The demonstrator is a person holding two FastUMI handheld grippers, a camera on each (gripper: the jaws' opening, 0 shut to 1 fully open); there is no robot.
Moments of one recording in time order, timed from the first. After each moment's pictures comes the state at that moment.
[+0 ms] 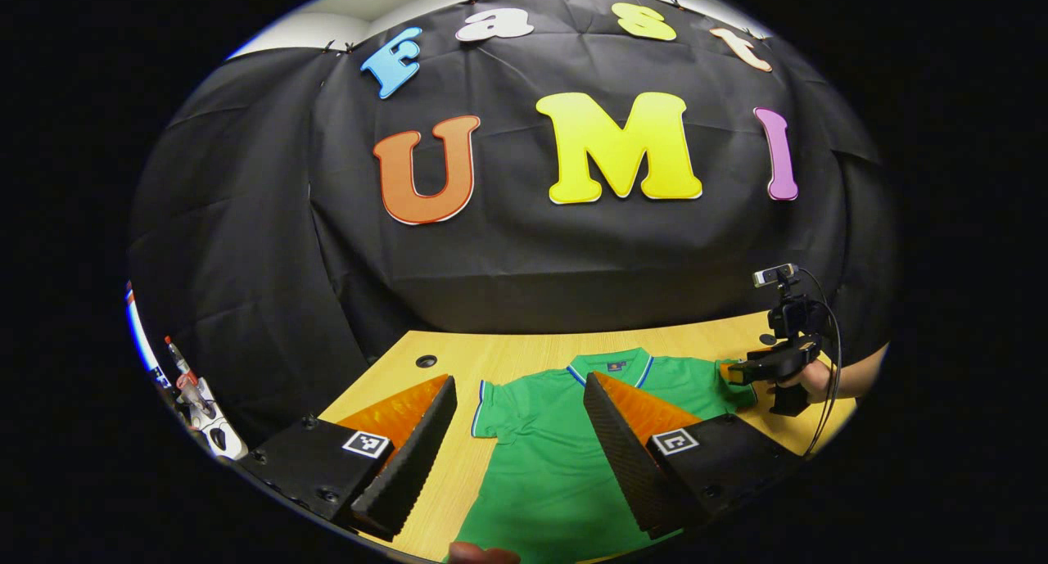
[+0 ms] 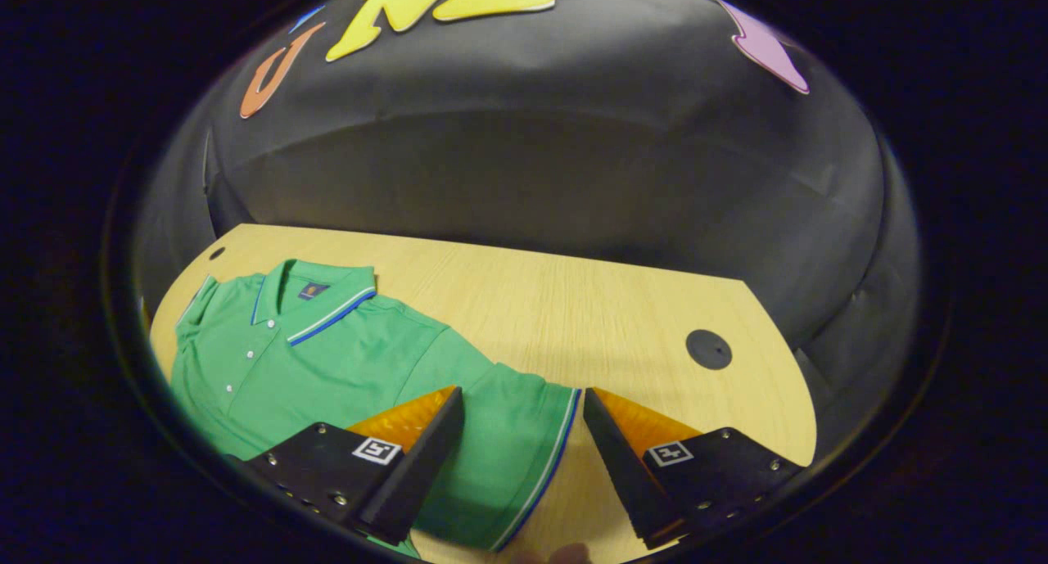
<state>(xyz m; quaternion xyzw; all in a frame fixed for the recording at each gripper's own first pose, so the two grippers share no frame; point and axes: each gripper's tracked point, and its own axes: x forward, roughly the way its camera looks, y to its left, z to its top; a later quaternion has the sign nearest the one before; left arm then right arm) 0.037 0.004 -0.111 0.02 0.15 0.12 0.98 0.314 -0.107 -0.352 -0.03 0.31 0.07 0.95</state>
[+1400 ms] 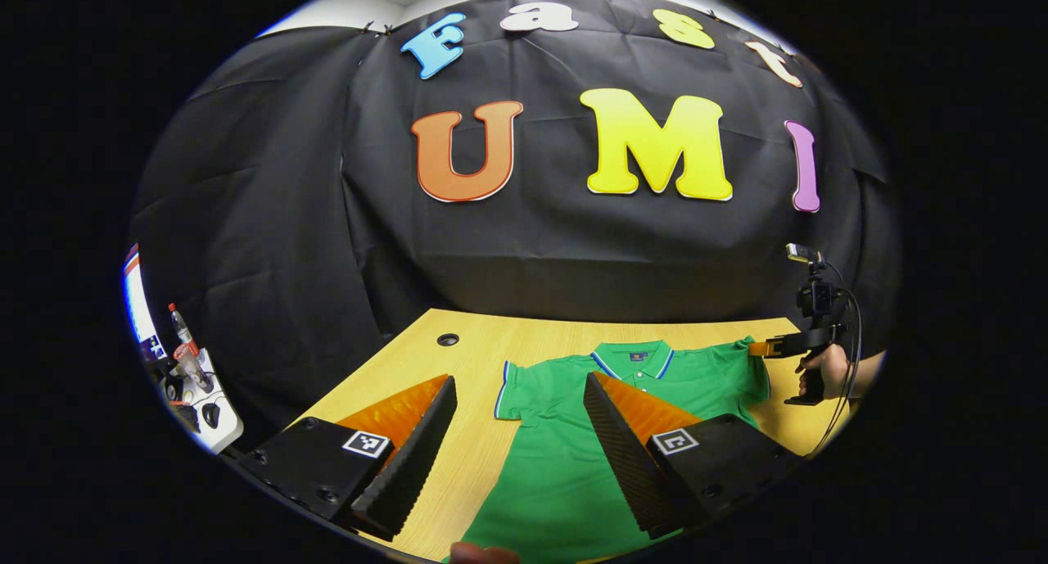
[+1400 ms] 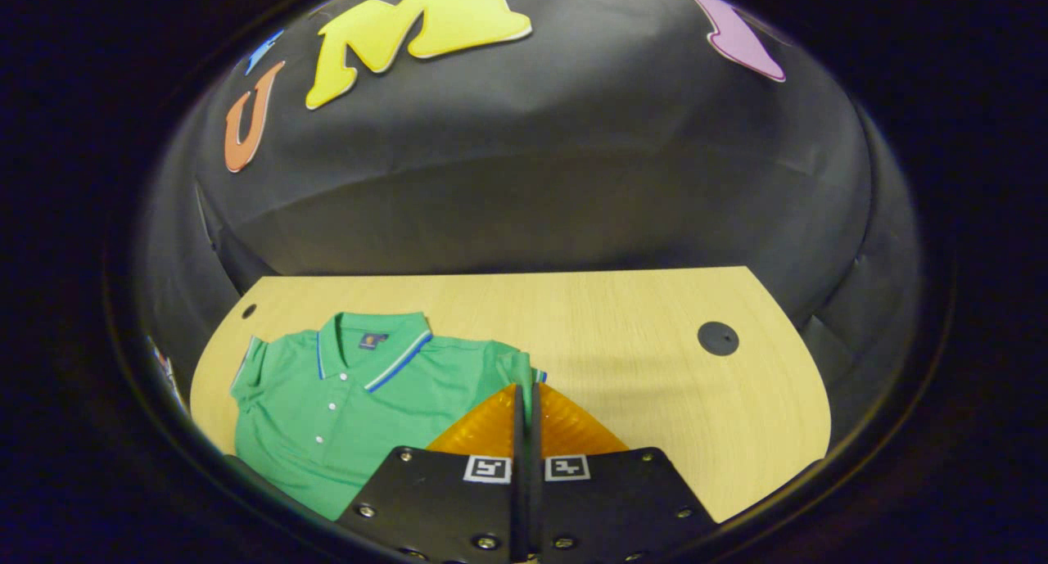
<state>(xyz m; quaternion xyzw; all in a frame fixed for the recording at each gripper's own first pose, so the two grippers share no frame) 0.005 0.046 -0.125 -0.02 0.15 0.15 0.98 0.288 -0.064 -0.275 0.04 0.32 0.08 0.94</state>
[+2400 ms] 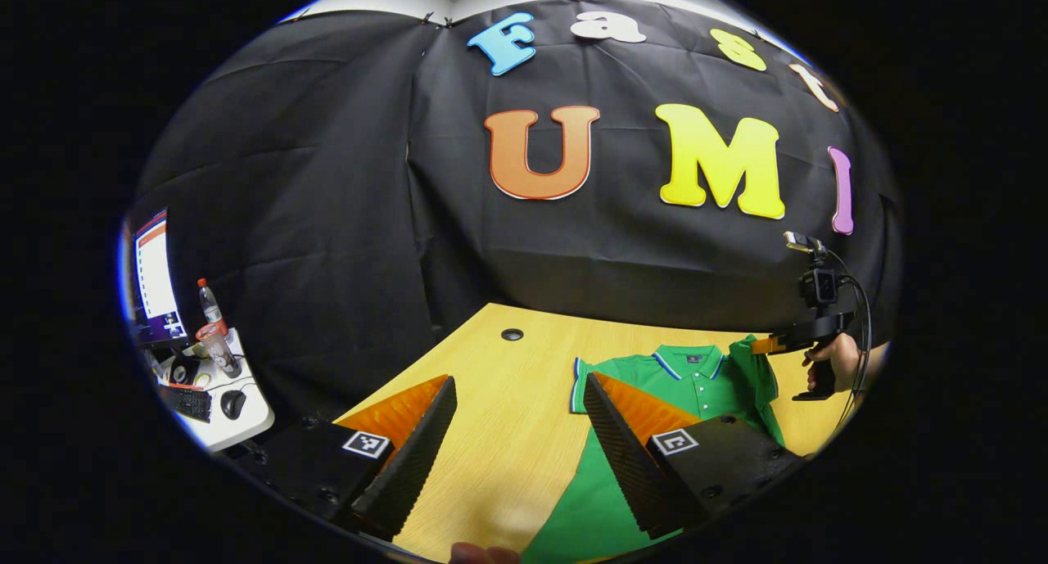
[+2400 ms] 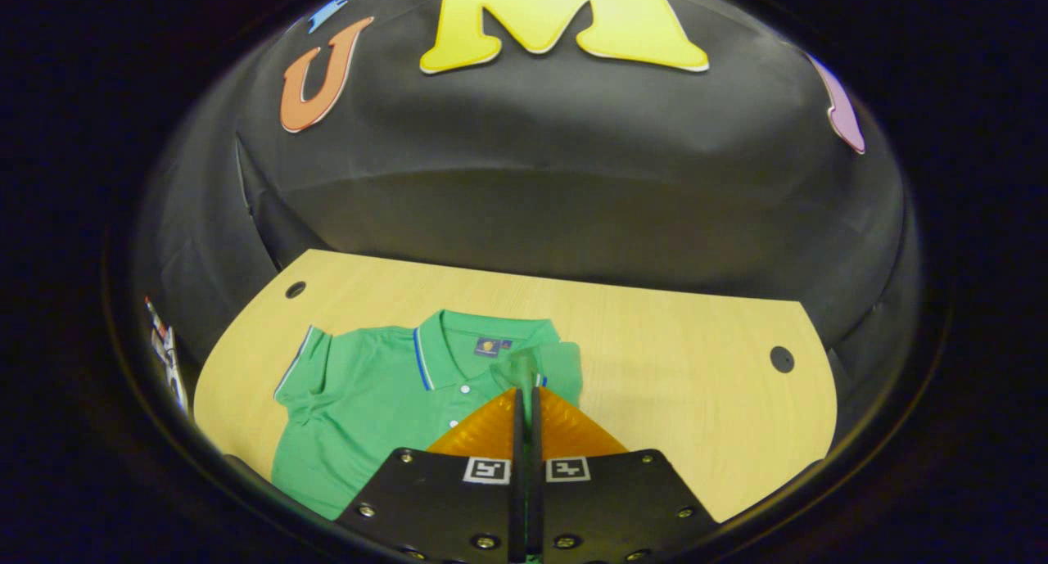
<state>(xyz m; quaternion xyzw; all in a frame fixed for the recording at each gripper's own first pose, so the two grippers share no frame) -0.051 0.141 -0.135 -0.05 0.15 0.22 0.96 0.257 0.087 -0.257 0.00 0.35 0.14 0.93</state>
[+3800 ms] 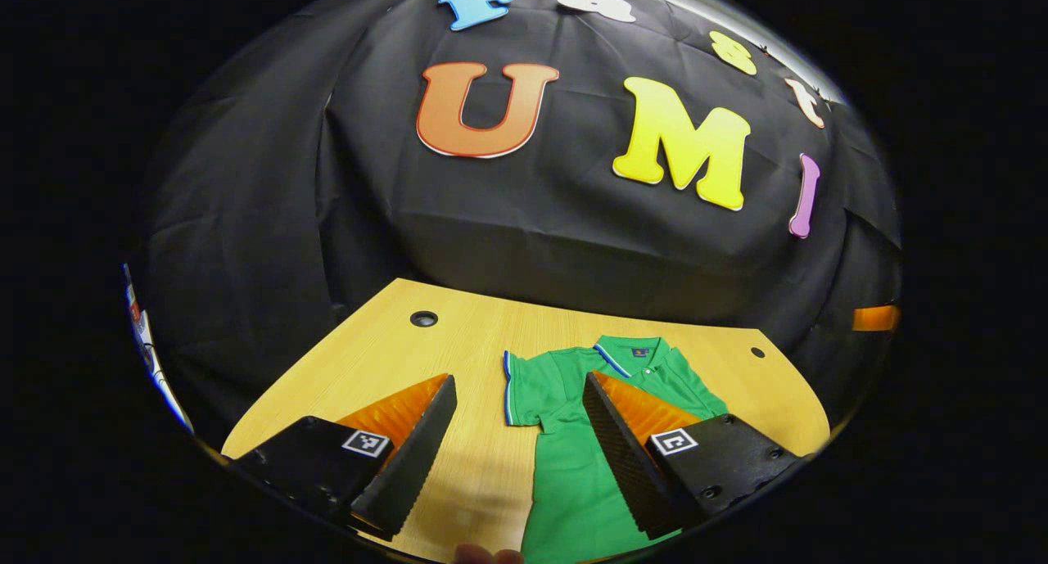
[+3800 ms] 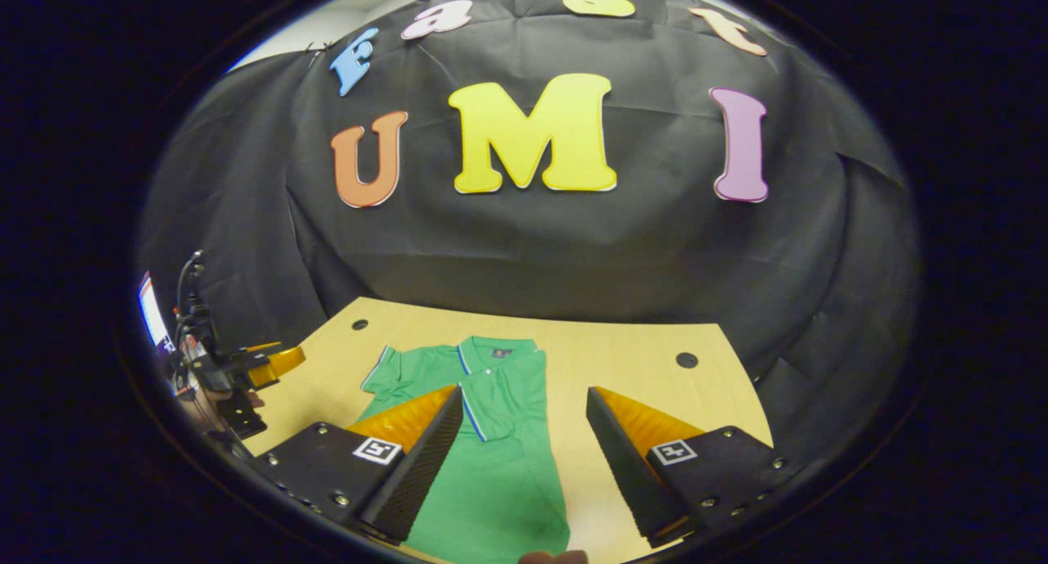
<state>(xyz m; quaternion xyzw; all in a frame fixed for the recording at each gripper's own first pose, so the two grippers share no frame) 0.072 0.132 -0.200 -0.11 0.17 0.04 0.98 0.042 -0.021 -0.083 0.02 0.23 0.12 0.97</state>
